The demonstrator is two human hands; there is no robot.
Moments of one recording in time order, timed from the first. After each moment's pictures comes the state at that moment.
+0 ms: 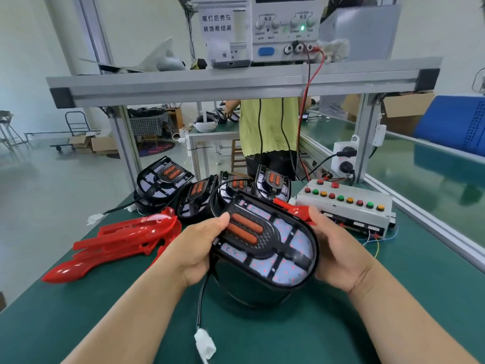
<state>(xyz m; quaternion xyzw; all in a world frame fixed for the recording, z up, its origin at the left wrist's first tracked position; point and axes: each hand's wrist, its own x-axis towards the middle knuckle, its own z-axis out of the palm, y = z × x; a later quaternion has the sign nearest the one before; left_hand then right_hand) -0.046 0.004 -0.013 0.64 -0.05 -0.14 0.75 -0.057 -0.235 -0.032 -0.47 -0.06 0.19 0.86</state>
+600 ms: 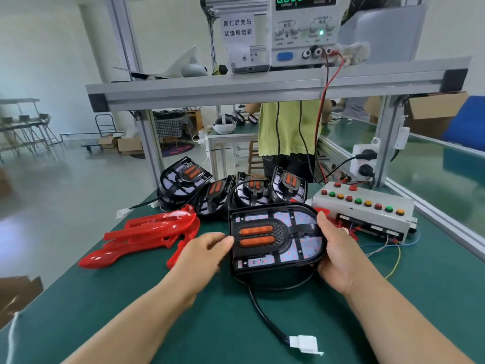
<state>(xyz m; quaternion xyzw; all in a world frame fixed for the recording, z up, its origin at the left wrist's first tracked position) -0.084 0.025 -0.030 0.82 0.03 0.04 0.57 -0.047 -0.213 -0.042 -0.49 0.04 0.05 0.87</state>
